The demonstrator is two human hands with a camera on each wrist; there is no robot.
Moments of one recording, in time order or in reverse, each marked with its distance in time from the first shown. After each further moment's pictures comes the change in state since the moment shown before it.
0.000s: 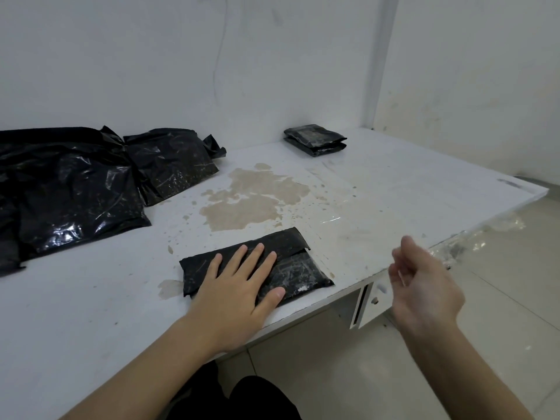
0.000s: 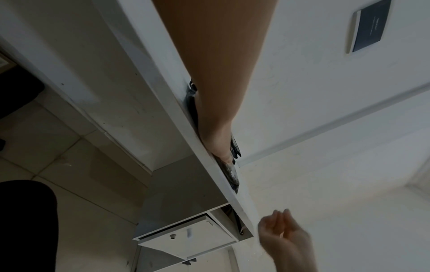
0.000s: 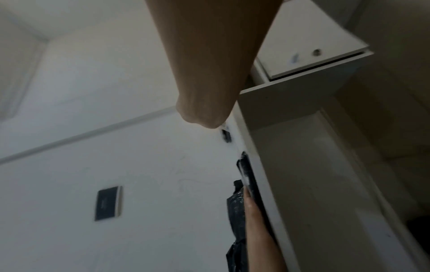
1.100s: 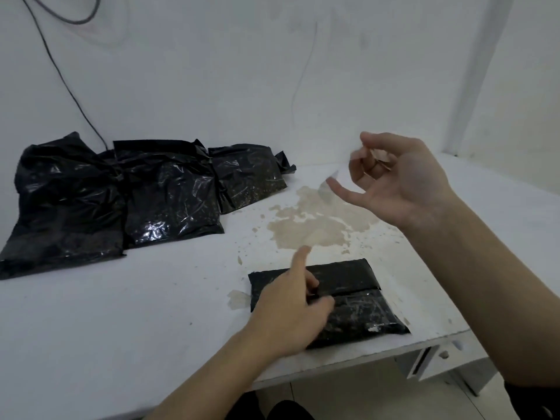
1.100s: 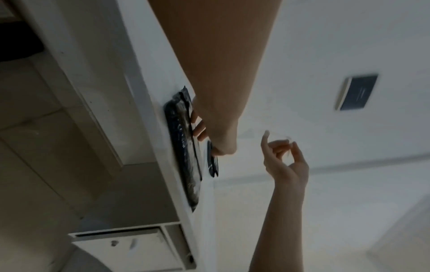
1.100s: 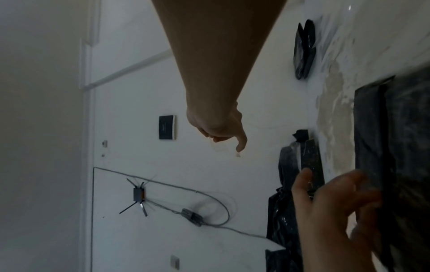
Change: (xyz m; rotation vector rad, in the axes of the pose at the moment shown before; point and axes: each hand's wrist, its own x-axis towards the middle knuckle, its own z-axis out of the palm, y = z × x) left_hand -0.004 0.009 -0.044 -0.753 0.161 -0.307; right_hand -0.053 -0.033 0.178 -0.116 -0.835 0.303
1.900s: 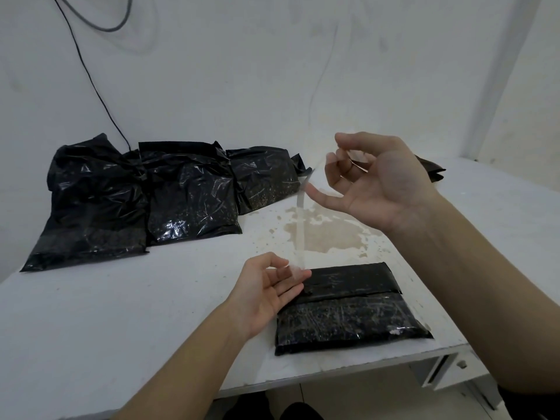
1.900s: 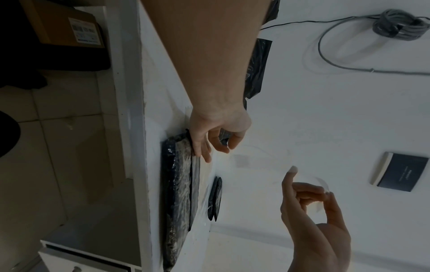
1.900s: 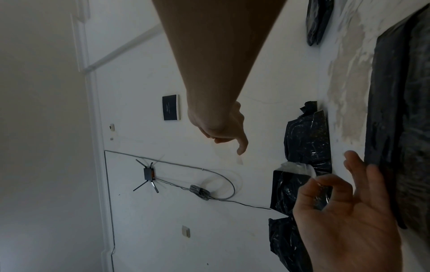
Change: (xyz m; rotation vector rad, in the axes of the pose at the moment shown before) left_hand 0.007 -0.033 -0.043 -1.332 0.079 -0.444; right_hand -0.012 0.021 0.040 -0.021 -0.118 0.131
